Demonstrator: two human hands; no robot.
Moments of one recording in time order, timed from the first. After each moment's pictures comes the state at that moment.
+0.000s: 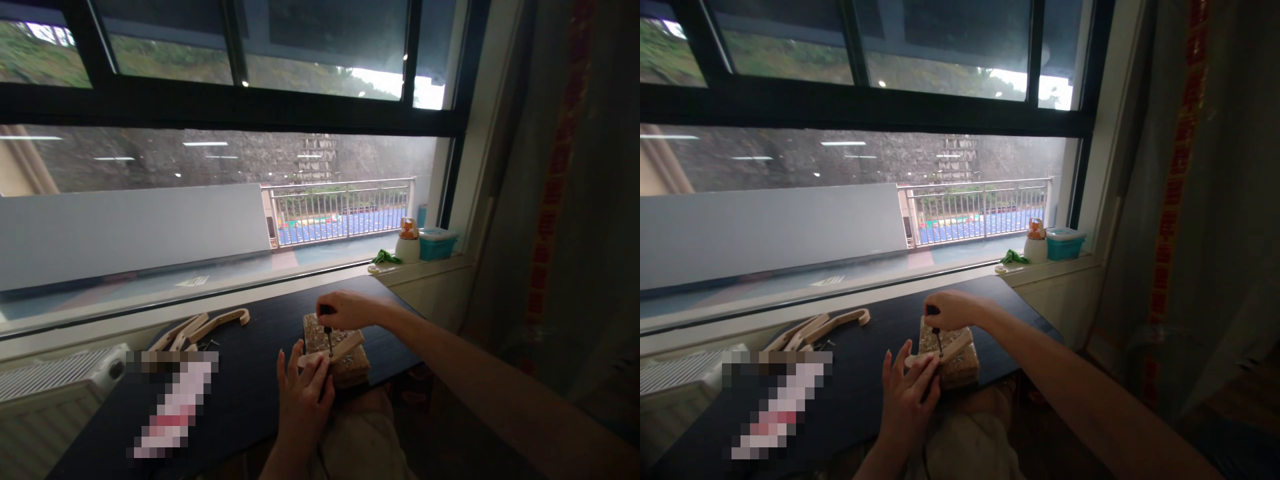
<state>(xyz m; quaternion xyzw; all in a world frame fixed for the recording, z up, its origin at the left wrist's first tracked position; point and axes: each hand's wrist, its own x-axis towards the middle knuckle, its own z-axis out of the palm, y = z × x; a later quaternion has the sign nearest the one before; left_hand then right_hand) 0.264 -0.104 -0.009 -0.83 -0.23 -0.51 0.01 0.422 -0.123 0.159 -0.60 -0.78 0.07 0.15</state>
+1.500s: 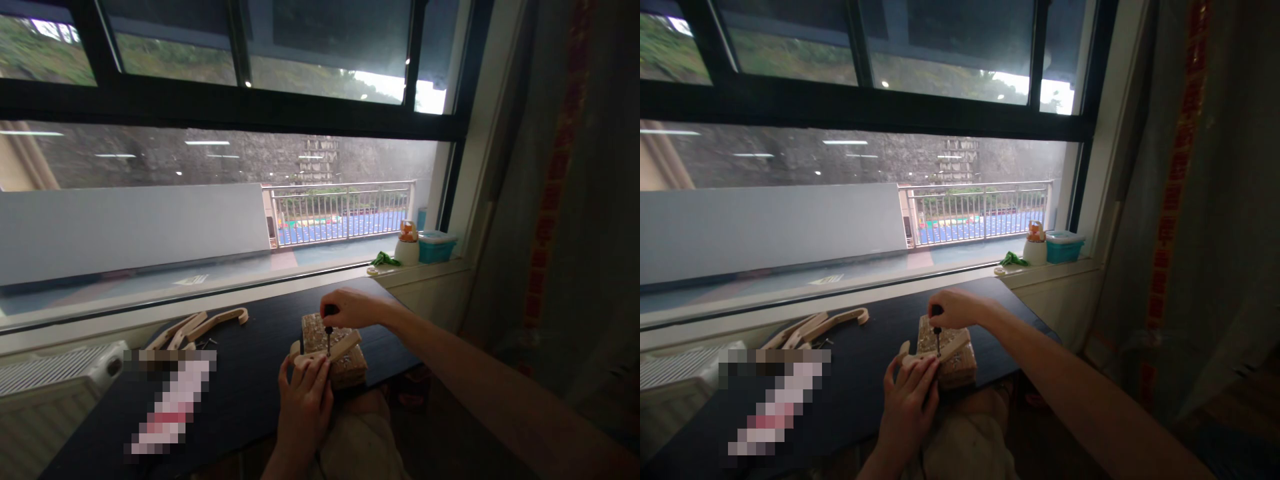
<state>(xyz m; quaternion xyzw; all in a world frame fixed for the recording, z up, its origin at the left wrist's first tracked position) 0.261 -0.112 -0.009 -0.86 -0.22 -0.47 0.02 0.427 -0.131 0.166 -0.60 -0.79 0.06 0.14</state>
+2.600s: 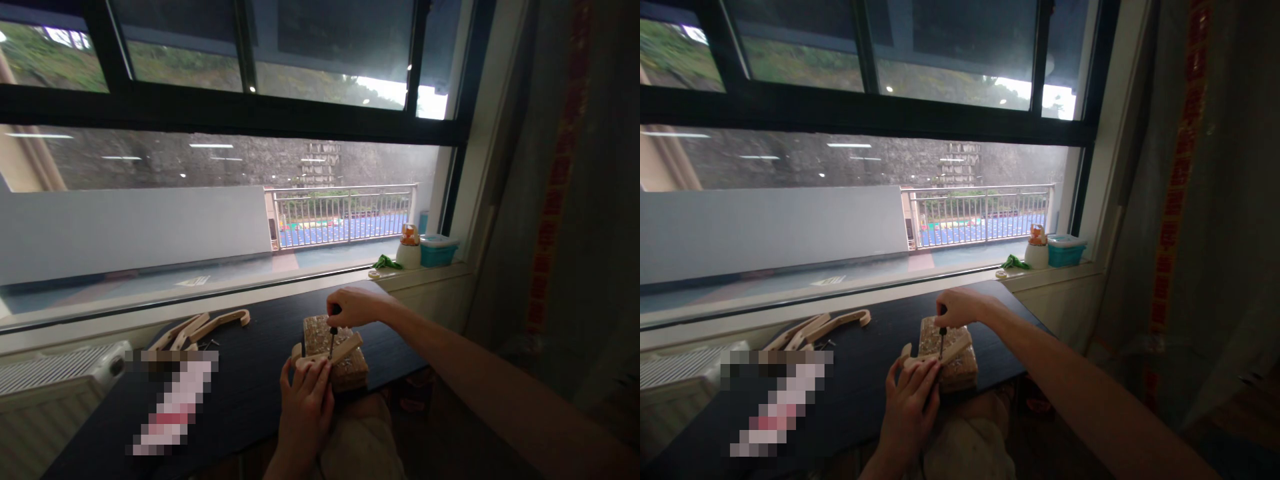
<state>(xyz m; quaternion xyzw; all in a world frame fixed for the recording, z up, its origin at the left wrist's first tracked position) 0.261 -0.112 -0.007 -0.86 -0.21 -0.47 0.04 0.433 -0.126 0.173 -0.65 -0.76 0.03 0.08</state>
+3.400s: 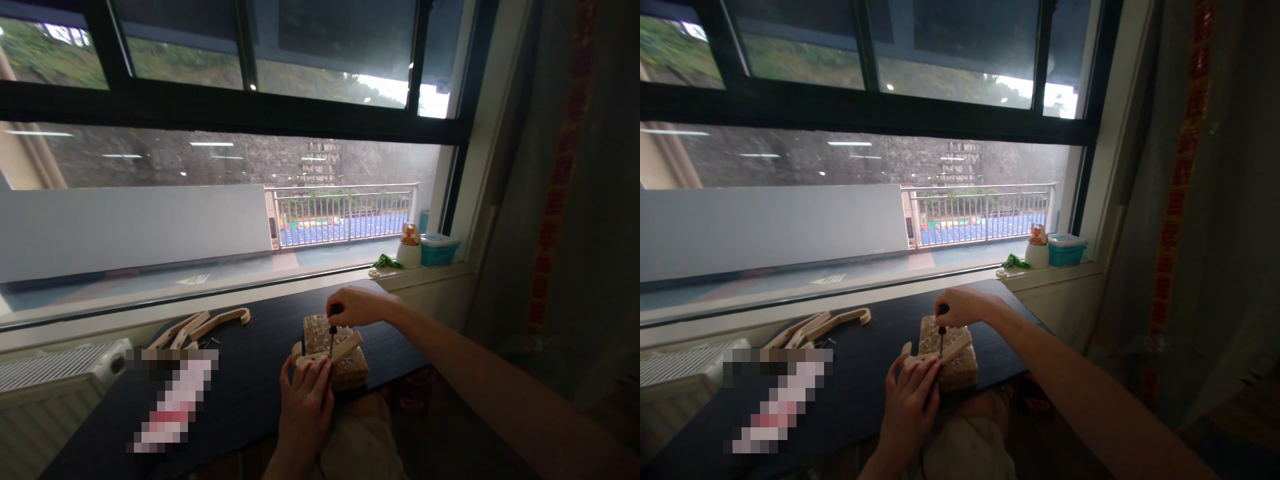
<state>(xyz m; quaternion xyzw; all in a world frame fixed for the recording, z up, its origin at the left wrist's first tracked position) 0.262 -0.111 -0.010 -0.86 -0.22 -0.47 0.00 0.434 -0.131 0.174 -0.62 -0.77 0.07 0.10</state>
